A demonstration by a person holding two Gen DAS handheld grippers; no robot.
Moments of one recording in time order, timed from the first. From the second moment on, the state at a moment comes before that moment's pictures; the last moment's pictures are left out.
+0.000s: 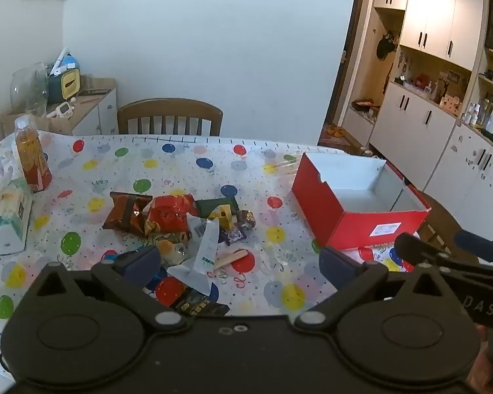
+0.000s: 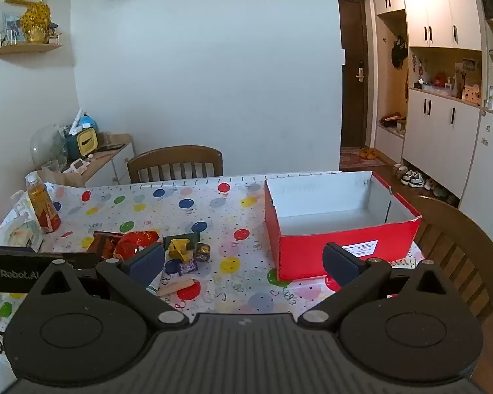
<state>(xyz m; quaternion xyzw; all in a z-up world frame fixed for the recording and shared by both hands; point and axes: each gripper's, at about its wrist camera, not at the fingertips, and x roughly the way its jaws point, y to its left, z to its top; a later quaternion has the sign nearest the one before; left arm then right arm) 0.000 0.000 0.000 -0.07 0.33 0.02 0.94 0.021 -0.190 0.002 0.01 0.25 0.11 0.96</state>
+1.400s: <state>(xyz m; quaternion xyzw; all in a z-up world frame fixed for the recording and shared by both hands) -0.003 -0.002 0.000 -0.06 0.32 0.01 0.94 0.009 -0.191 0.003 0.03 0.24 0.10 0.97</state>
